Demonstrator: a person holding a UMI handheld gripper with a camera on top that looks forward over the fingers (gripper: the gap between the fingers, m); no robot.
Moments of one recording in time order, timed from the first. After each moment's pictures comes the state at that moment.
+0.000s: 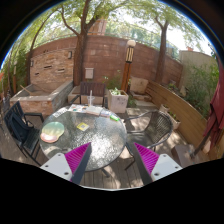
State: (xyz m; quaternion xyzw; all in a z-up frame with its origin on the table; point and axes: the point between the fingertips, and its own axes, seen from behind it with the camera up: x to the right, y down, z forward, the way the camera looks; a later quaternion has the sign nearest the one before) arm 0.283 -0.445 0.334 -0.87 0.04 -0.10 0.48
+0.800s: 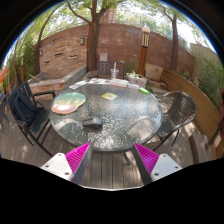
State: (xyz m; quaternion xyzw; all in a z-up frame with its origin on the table) arm 0.142 -0.436 0.093 -0.90 0.01 -0.05 0.43
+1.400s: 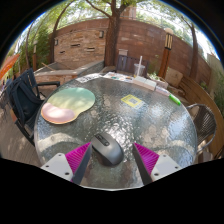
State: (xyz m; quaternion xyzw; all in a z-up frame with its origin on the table) arm 0.090 -0.236 -0.002 -0.91 -0.09 -0.02 0.41
